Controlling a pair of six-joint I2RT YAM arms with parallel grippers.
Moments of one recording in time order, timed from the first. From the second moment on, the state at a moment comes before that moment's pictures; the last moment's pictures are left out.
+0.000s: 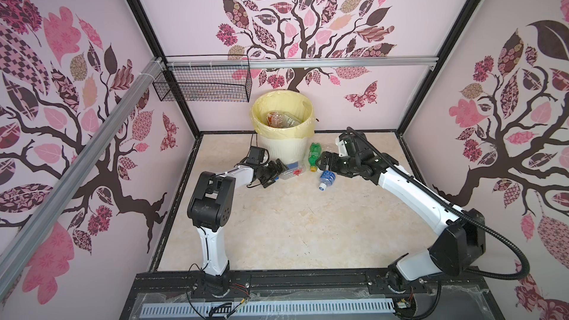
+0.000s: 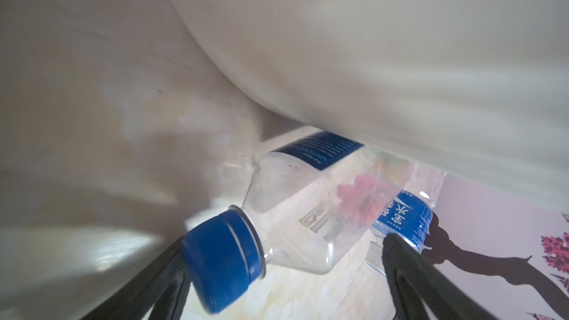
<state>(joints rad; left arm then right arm) -0.28 1.97 1.22 -0.16 0.49 -0.81 0.47 1.49 1.33 -0.59 -0.18 0.62</state>
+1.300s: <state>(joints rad) -0.49 1.87 1.30 -0.41 0.07 -0.44 0.46 1.45 1.31 -0.60 -0.15 0.62</state>
